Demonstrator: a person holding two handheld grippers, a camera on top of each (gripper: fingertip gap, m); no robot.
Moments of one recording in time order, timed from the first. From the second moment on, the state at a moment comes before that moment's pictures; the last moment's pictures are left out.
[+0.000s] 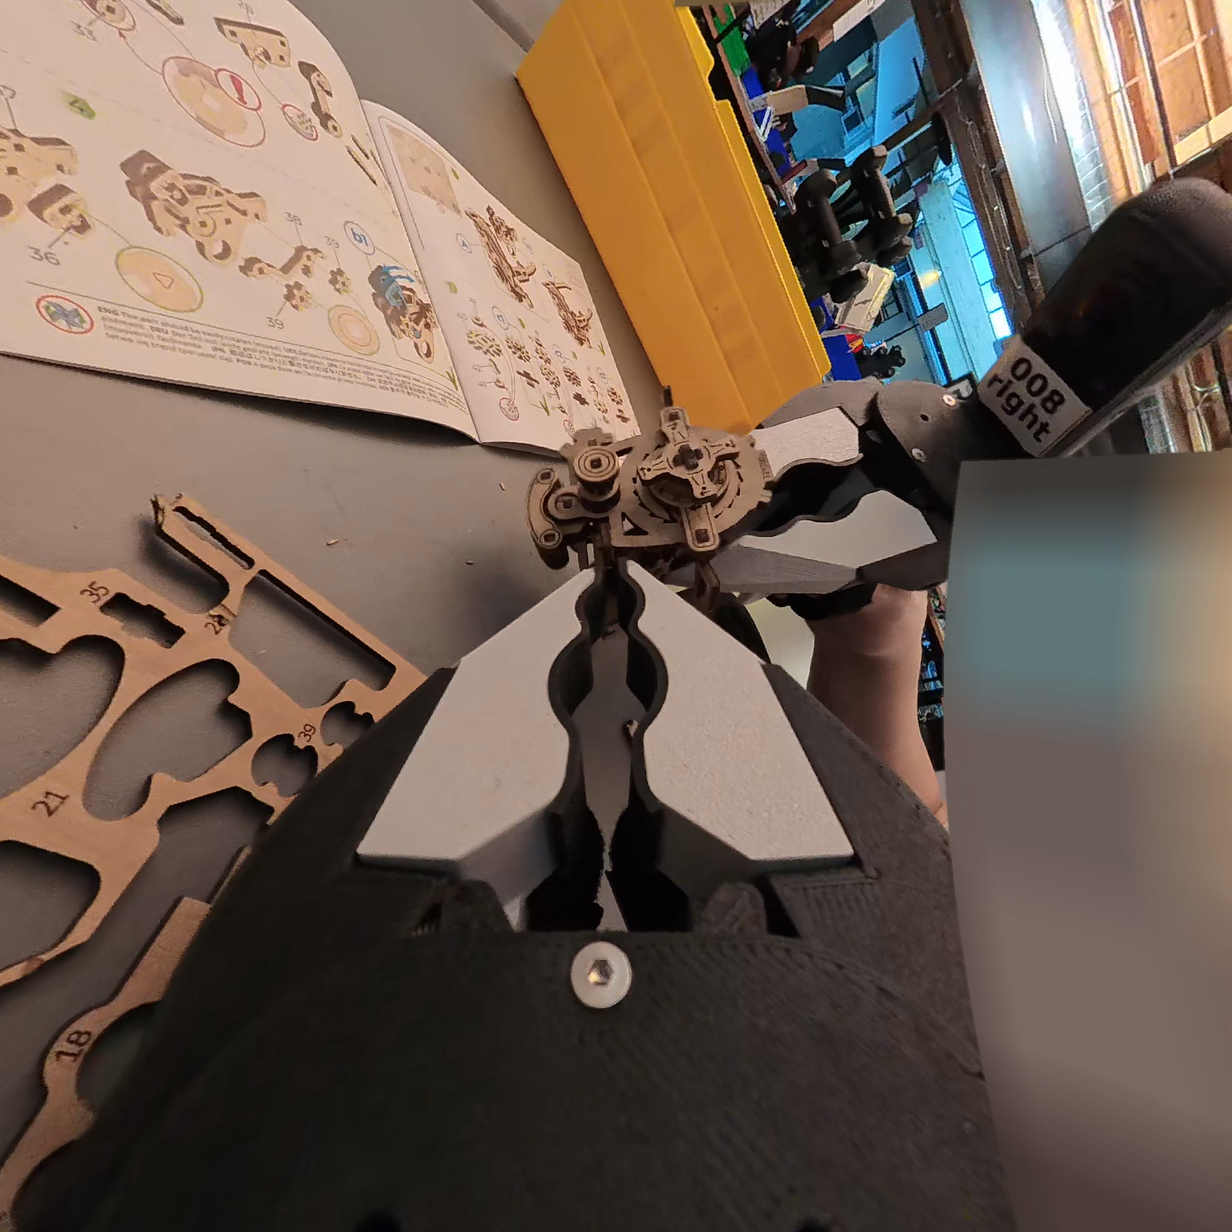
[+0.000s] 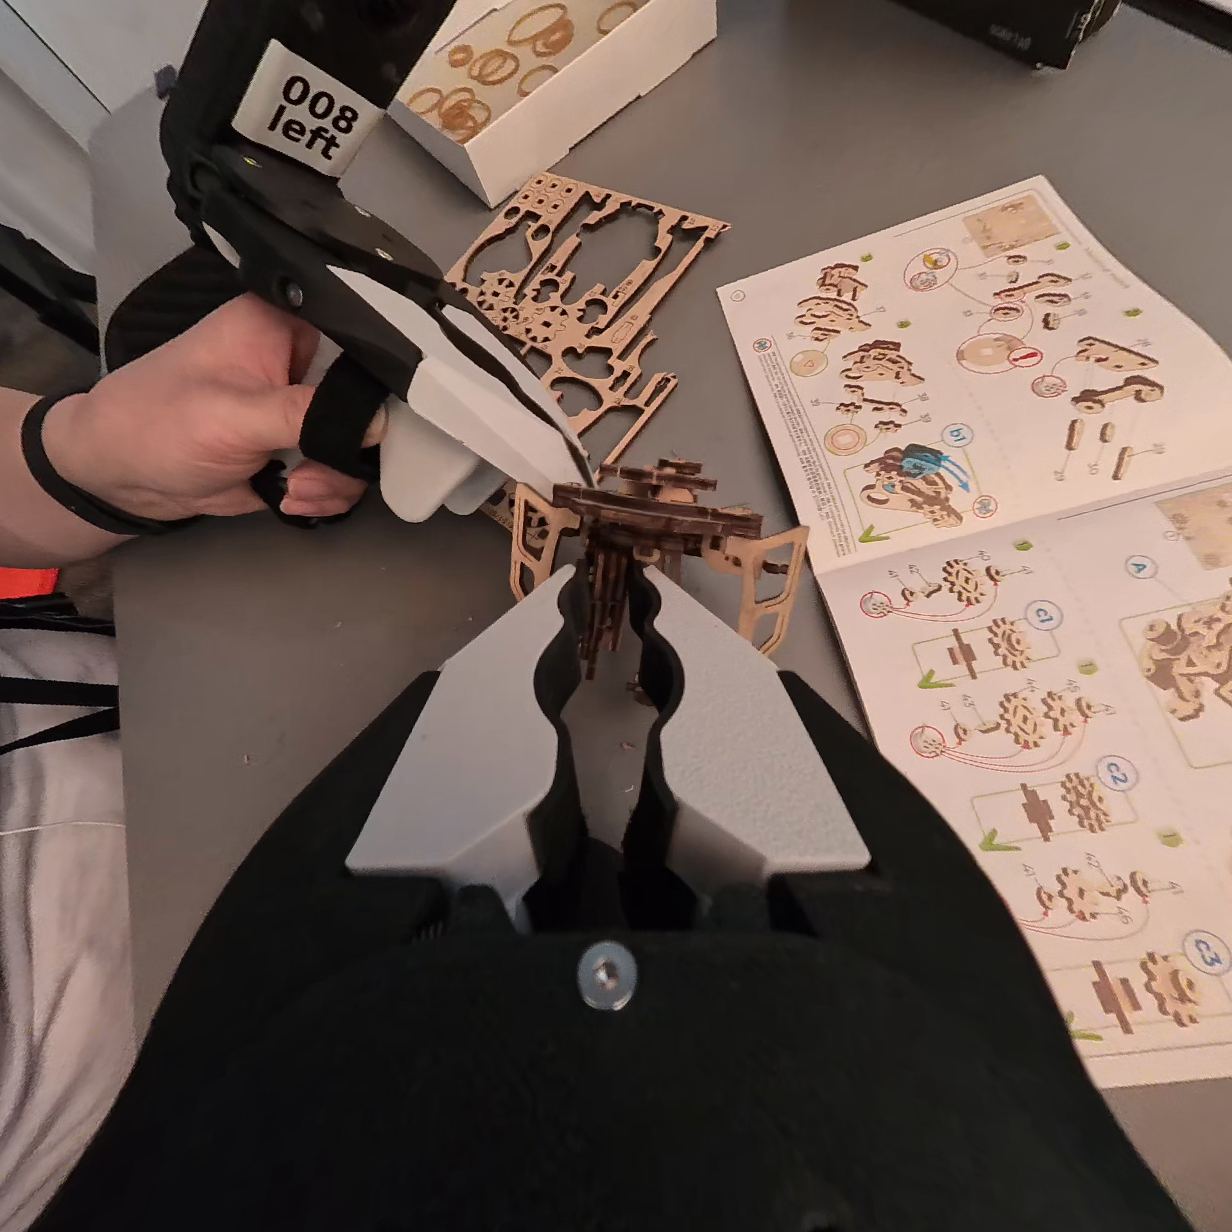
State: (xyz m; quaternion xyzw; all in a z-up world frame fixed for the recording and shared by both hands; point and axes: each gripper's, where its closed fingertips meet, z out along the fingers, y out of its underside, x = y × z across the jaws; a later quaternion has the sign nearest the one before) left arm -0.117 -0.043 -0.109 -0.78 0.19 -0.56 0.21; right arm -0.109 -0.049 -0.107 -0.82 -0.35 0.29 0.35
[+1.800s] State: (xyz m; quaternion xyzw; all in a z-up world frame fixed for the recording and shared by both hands) left arm -0.131 -0.028 -0.116 -0.78 0.13 -0.58 0.19; right arm -0.122 -0.029 -0.112 -0.79 -0.34 0.28 0.44
